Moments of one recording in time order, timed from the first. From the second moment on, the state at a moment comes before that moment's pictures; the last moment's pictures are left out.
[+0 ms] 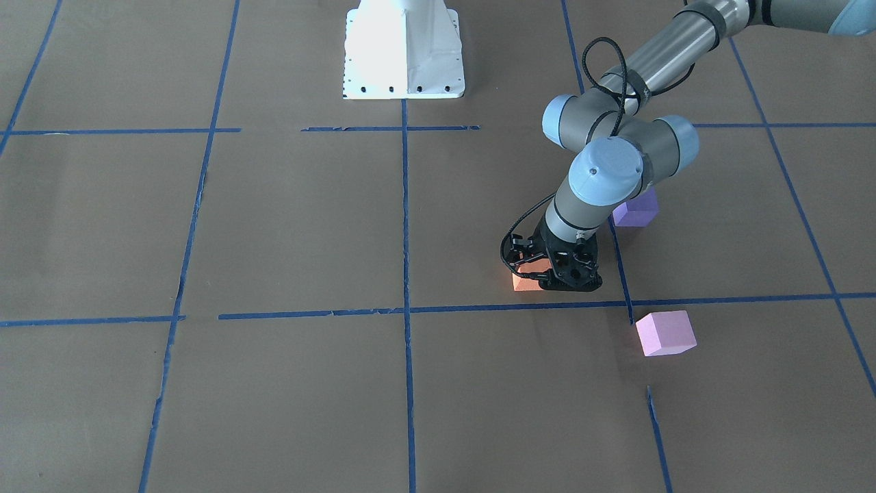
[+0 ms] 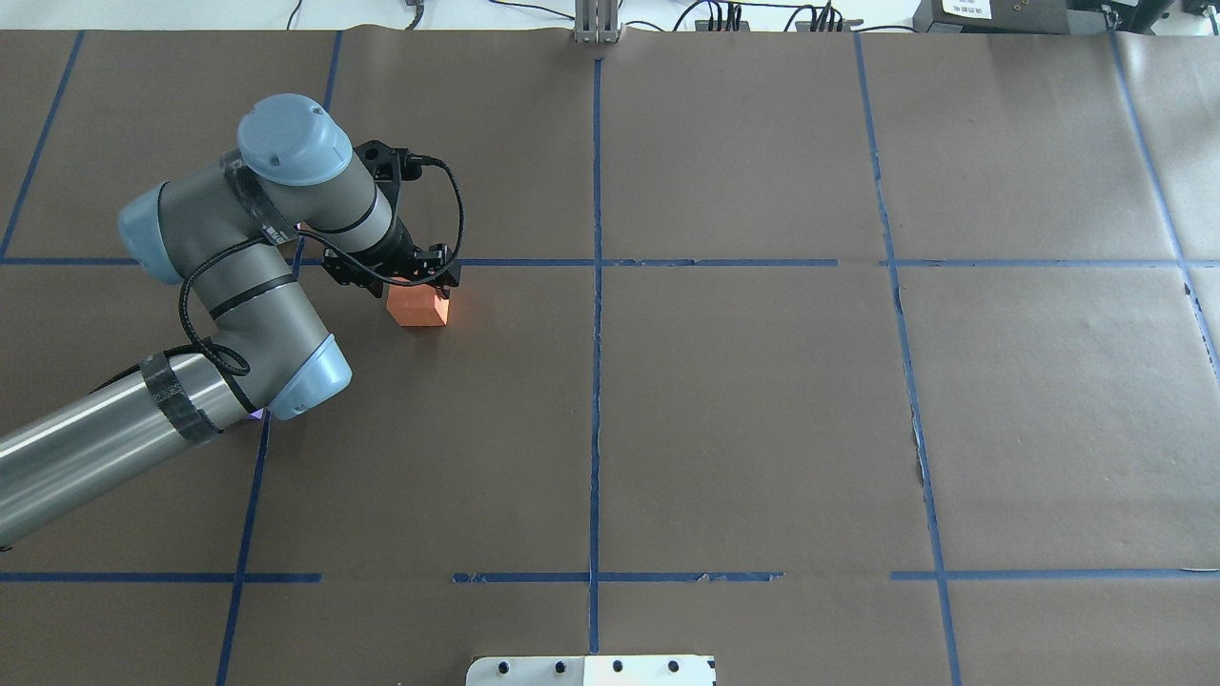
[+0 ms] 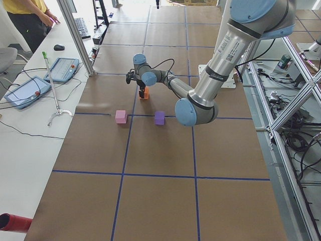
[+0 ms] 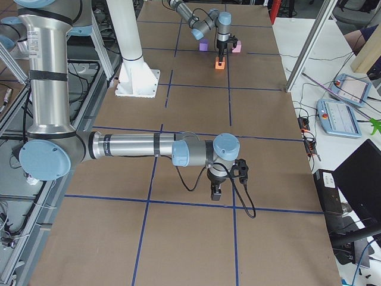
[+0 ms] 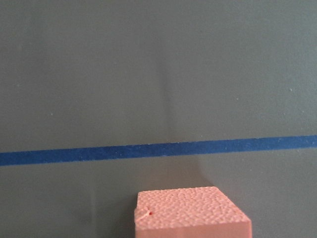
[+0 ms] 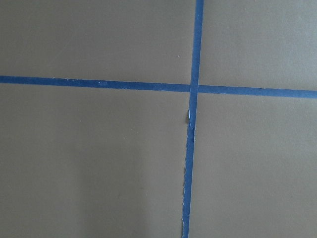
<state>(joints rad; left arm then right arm) -0.73 -2.18 -1.42 -1.86 -2.08 -0.99 1.48 -1.59 1.63 -1.57 2.36 0.05</state>
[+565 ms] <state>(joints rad) -0.80 -2.17 -1.54 -1.79 -2.09 -0.98 1.48 -1.59 1.63 -1.57 2.36 0.05</state>
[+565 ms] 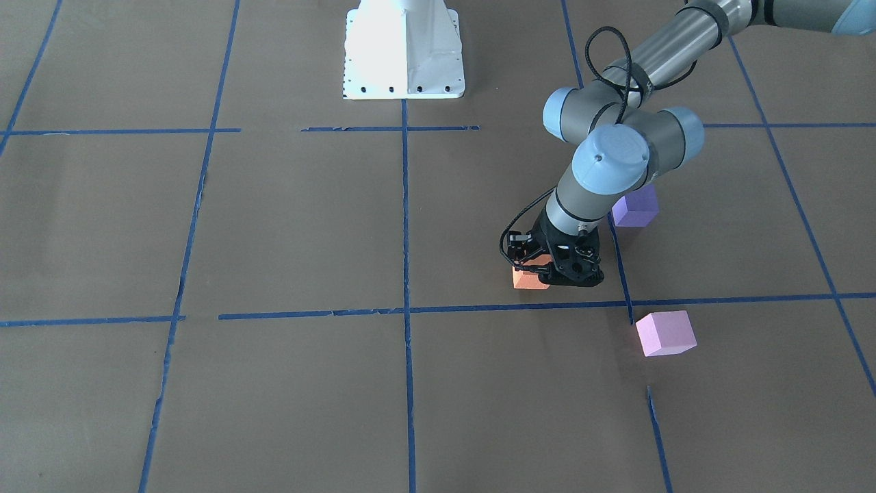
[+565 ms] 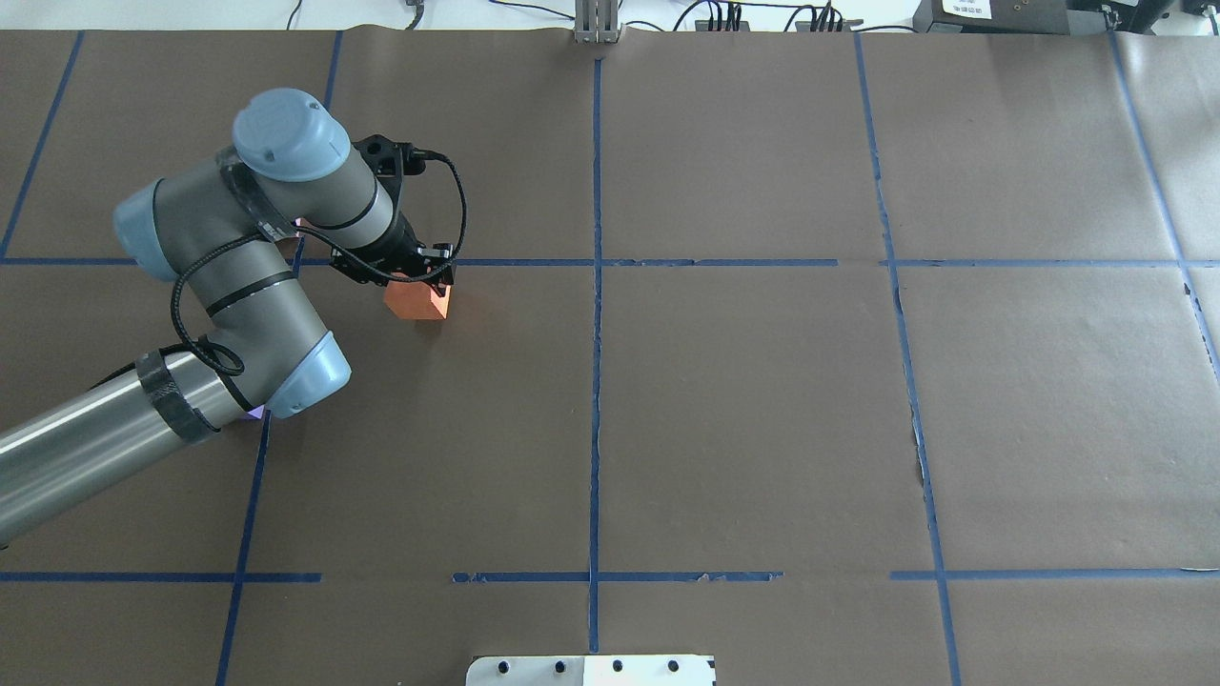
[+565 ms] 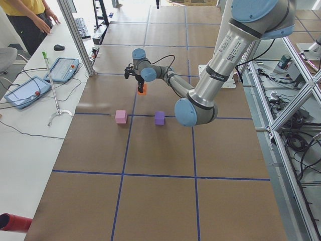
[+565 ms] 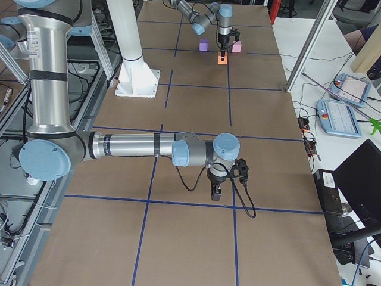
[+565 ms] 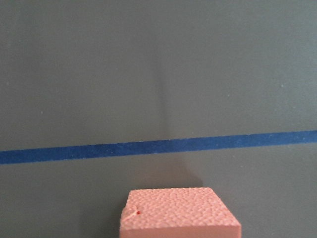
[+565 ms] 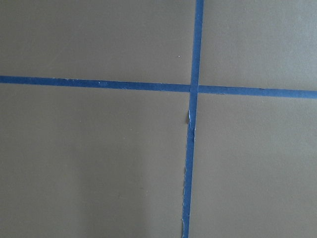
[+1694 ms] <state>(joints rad) -0.97 -1.85 -1.60 -1.84 -2.25 -0.69 1.48 -1.59 1.63 -1.57 2.36 0.05</state>
